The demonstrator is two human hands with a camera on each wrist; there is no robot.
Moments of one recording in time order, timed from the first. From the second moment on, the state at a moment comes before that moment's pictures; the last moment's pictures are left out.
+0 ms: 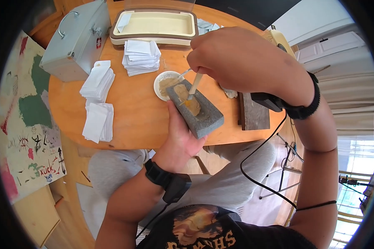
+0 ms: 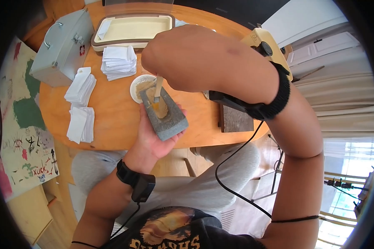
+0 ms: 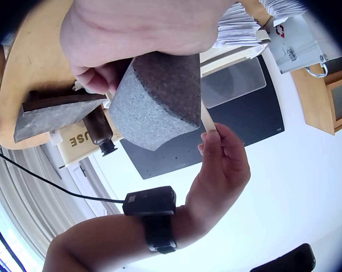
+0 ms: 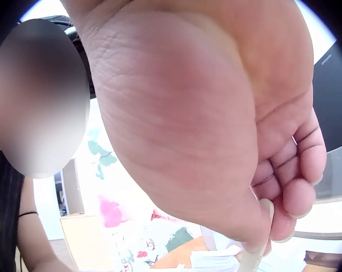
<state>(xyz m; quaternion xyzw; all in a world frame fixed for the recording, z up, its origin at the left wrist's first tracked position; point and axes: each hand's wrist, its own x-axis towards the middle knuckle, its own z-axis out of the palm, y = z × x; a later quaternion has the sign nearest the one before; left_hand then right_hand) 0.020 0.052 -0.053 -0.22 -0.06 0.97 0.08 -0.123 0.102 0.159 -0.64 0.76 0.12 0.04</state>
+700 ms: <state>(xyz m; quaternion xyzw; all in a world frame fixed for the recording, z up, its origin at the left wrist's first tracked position) 0.019 0.053 -0.055 -0.21 -0.07 0.97 0.09 -0.126 0.101 0.174 -0.57 0.82 0.09 0.07</state>
